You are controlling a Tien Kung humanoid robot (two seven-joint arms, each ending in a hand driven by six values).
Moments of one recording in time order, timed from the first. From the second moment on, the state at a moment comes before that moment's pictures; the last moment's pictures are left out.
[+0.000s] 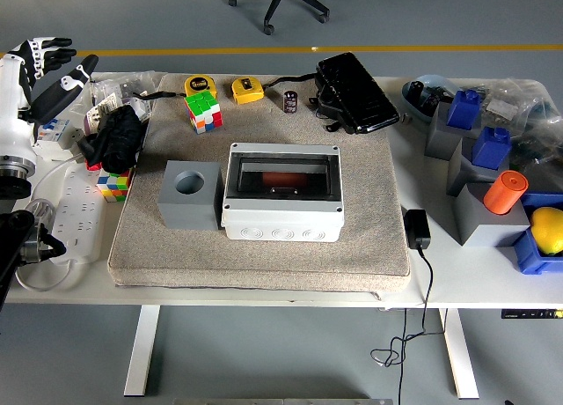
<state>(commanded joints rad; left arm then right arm) -0.28 0.31 -1.35 -1.38 1.34 0.43 -0.10 0.00 -0.22 0.71 0.46 -0.20 -0.25 -0.01</state>
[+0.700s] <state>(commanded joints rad) -0.24 0.31 -1.38 -1.39 1.35 0.43 -0.09 -0.01 -0.21 0.70 0.44 -0.17 -0.25 -0.01</state>
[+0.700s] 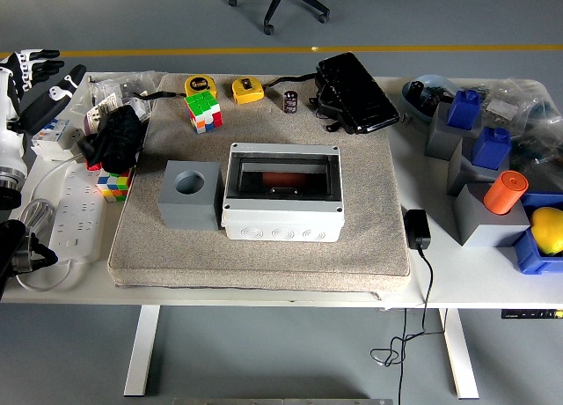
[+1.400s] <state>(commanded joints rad) -0.23 0.31 -1.40 -1.40 1.35 0.43 -0.09 0.01 -0.21 0.70 0.44 -0.16 -0.25 -0.01</state>
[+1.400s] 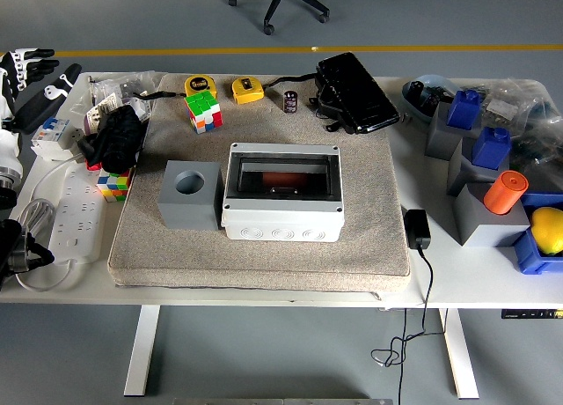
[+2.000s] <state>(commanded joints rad) -0.25 0.31 -1.40 -1.40 1.36 0.44 -0.08 0.01 -0.21 0.69 0.44 -0.16 -0.25 -0.01</state>
